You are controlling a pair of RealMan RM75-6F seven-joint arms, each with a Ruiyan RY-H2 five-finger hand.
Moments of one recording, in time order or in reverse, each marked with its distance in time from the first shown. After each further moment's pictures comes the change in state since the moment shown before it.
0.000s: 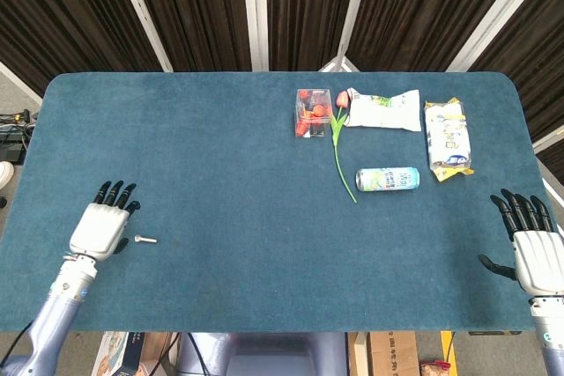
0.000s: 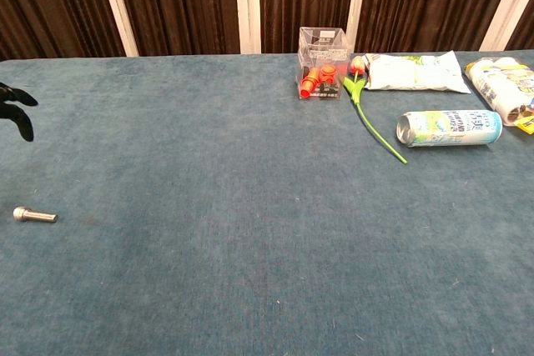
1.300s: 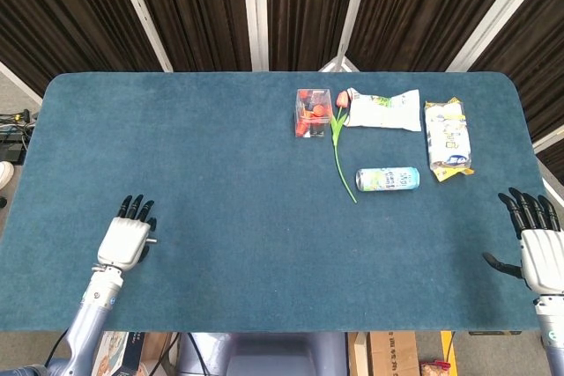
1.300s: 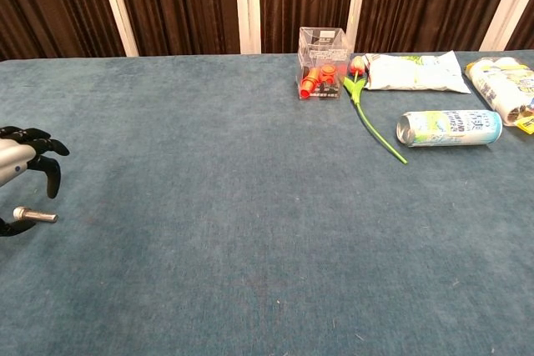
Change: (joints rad) left arm -0.003 -0.250 0.078 0.238 0.036 0.087 -0.046; right arm -0.004 0.004 0.015 0.009 0.029 -0.008 0.043
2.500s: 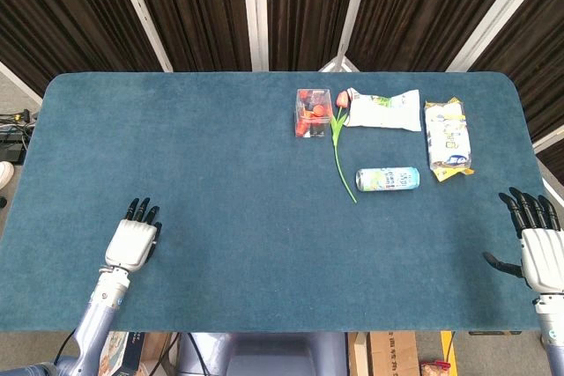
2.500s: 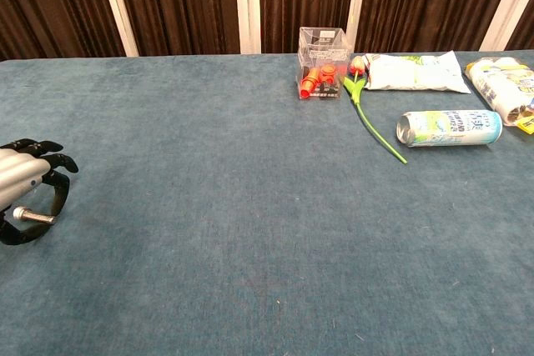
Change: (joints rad) left arm -0.002 -0.066 0.006 0.091 0.021 -0.017 -0.016; right arm 0.003 -0.003 0.002 0.005 0.008 -0.013 0.011
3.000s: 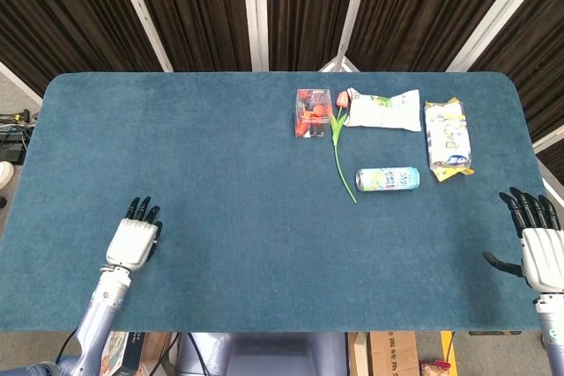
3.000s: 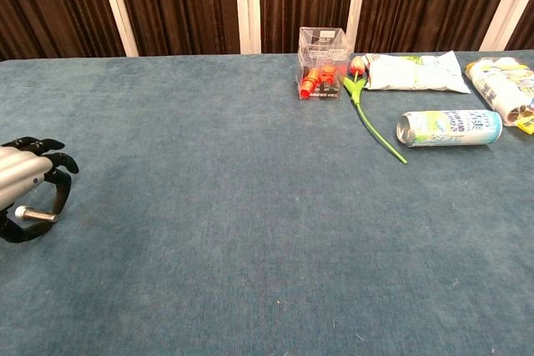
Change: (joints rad) left arm 0.000 0.003 -0.010 -0.009 0.002 0.007 -0.006; right arm 0.001 0.001 0.001 0.003 0.003 -0.005 0.009
